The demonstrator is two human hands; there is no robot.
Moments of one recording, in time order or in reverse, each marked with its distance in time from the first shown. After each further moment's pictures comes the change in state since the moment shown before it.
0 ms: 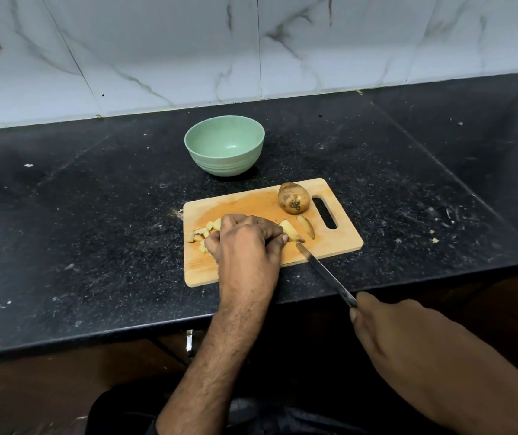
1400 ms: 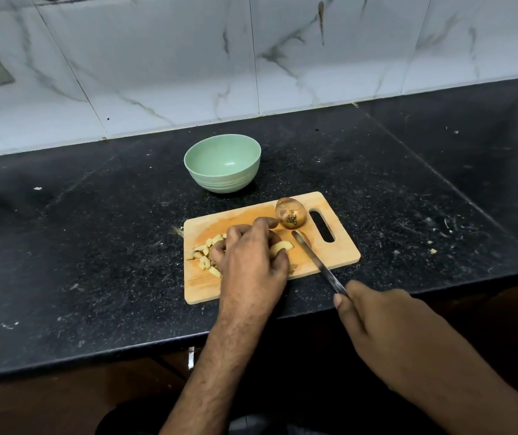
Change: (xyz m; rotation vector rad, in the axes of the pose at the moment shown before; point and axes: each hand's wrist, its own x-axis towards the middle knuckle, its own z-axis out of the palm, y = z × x) left_hand 0.004 0.010 -0.005 0.050 -0.104 0.044; right_hand 0.020 0.002 0.005 0.148 0.277 -0.009
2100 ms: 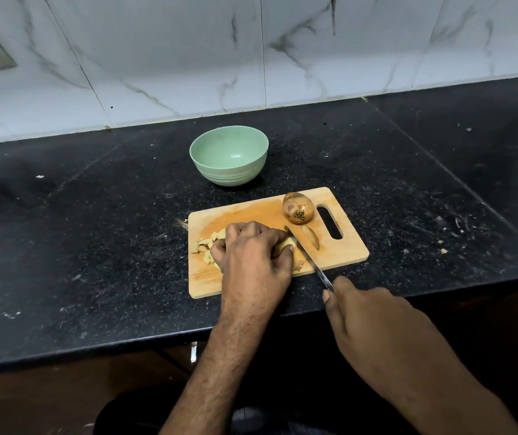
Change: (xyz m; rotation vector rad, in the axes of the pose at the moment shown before) left_hand -0.003 -0.007 0.002 0.055 0.039 0.003; right_hand 0.006 -0.021 0.010 -0.116 -0.005 -0.031
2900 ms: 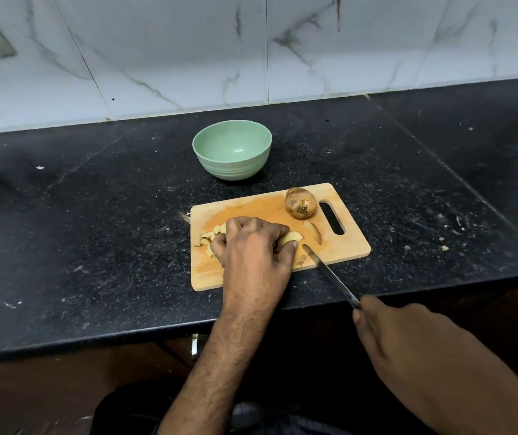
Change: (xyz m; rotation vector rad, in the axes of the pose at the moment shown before) left_hand -0.004 -0.002 0.000 -0.016 0.034 -0.009; right_hand -0.023 0.014 -0.017 -0.005 -0.212 0.068
